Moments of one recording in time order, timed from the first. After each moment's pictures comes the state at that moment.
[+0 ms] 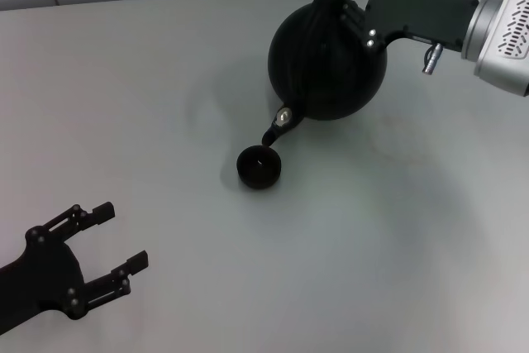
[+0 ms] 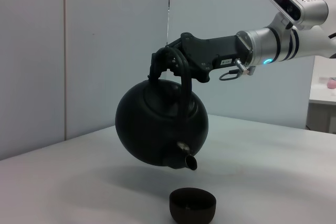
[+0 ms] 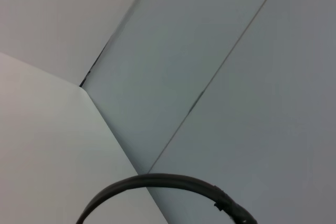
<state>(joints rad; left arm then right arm) -0.28 -2.07 0.46 0.36 2.03 1.68 -0.71 0.71 2.07 -0.35 -0.48 -1.97 -1.32 0.43</state>
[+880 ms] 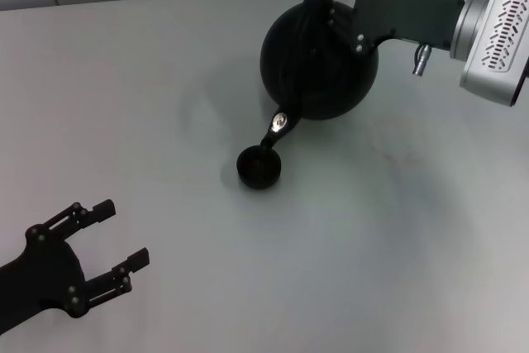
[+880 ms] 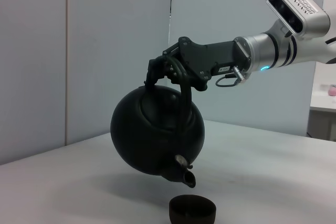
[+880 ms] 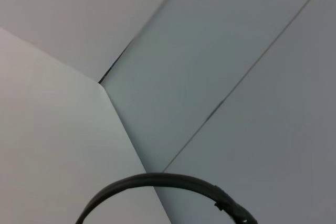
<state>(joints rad) -0.28 -2.07 0.46 0.35 2.02 1.69 -0.71 0.73 2.08 -0.39 -0.47 -1.97 -1.32 0.35</state>
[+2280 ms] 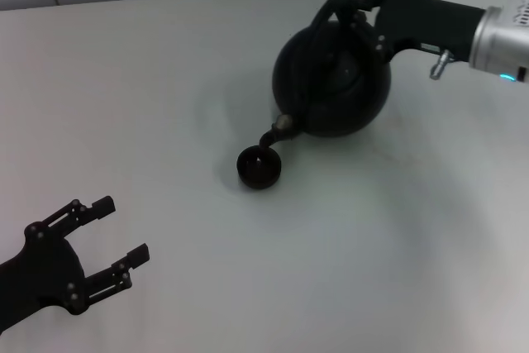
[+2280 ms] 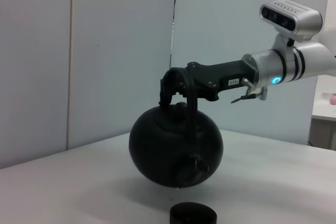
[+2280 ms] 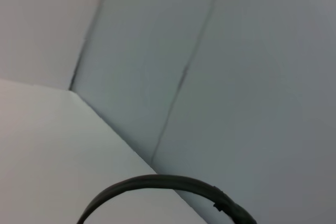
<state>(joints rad) -0.28 -2.07 0.46 0.35 2.00 1.69 -0.72 0.68 2.07 -0.39 -0.50 -1.97 -1.28 0.72</state>
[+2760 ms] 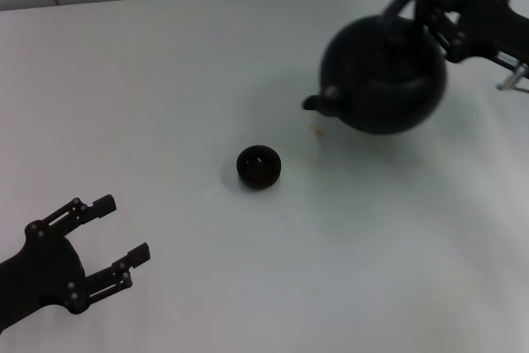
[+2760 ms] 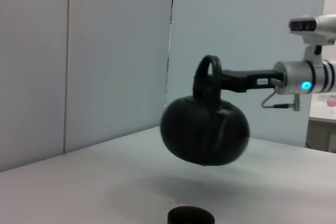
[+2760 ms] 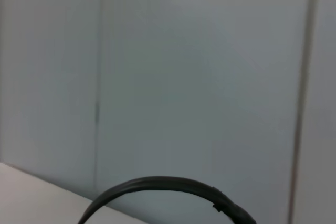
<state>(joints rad) -0.28 -2.07 0.46 0.35 2.00 1.70 -0.72 0.48 2.08 -0.39 -0.56 -1.76 -1.36 0.93</state>
